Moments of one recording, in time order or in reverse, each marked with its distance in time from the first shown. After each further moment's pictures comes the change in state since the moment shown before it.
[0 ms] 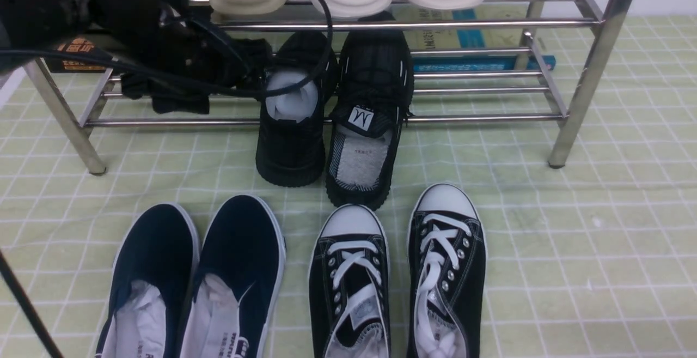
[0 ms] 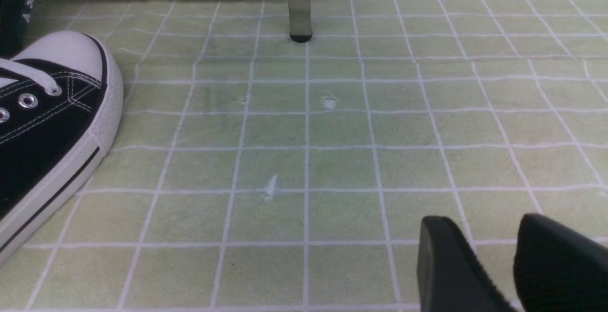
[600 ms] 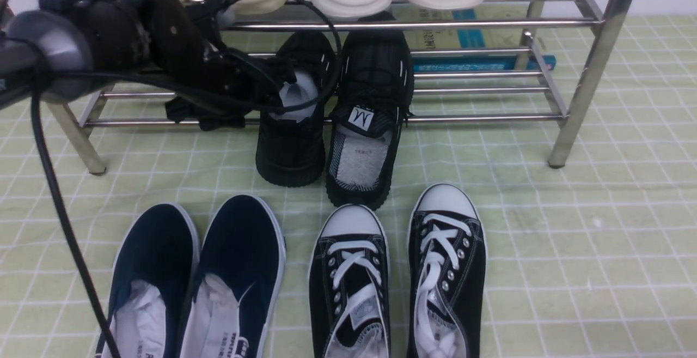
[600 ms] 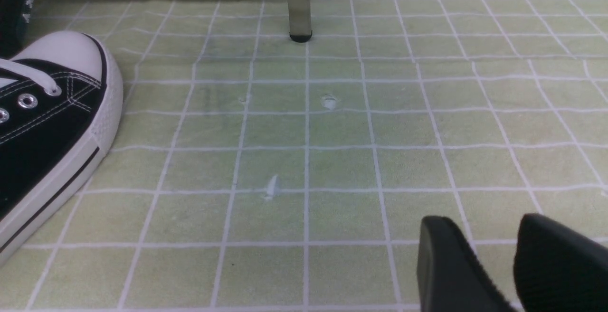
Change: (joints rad) right arm 0.000 0.000 0.000 0.000 0.000 0.000; left arm 0.000 0.169 0.000 -0.094 -0.176 -0.001
